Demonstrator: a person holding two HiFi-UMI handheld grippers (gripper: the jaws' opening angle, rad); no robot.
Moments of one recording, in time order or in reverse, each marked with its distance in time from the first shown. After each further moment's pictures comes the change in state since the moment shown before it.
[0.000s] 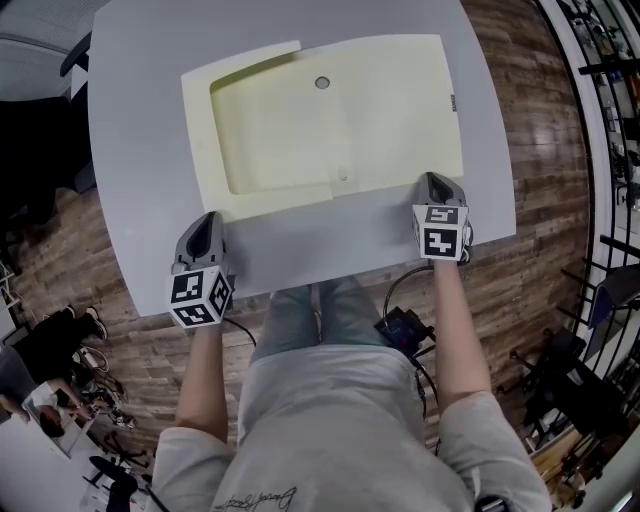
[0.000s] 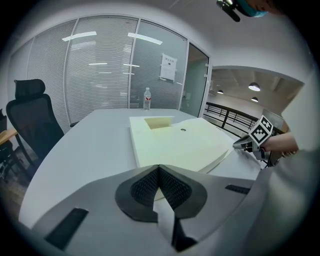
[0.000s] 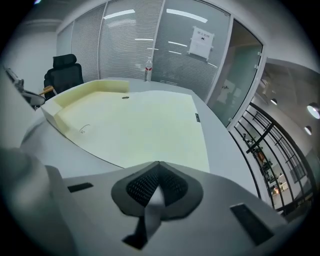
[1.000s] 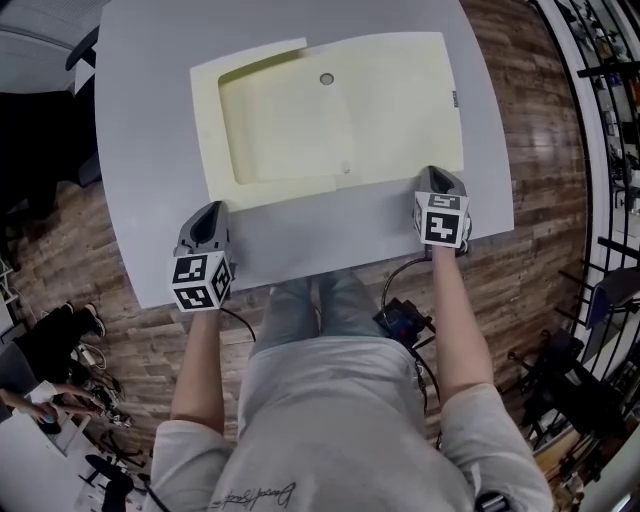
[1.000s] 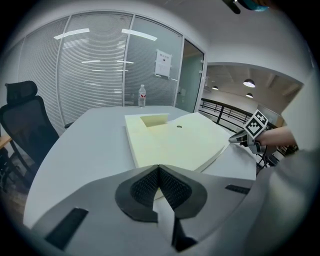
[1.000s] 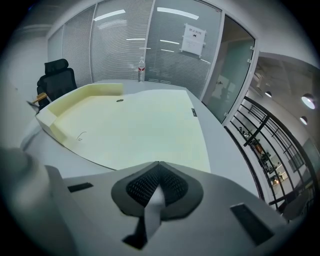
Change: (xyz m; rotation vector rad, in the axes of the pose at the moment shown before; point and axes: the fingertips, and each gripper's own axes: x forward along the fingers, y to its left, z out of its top) left arm 0.006 -0.003 0.000 0.044 0.046 -0.047; right arm 0.003 -0.009 0.002 0.064 0.023 -0.031
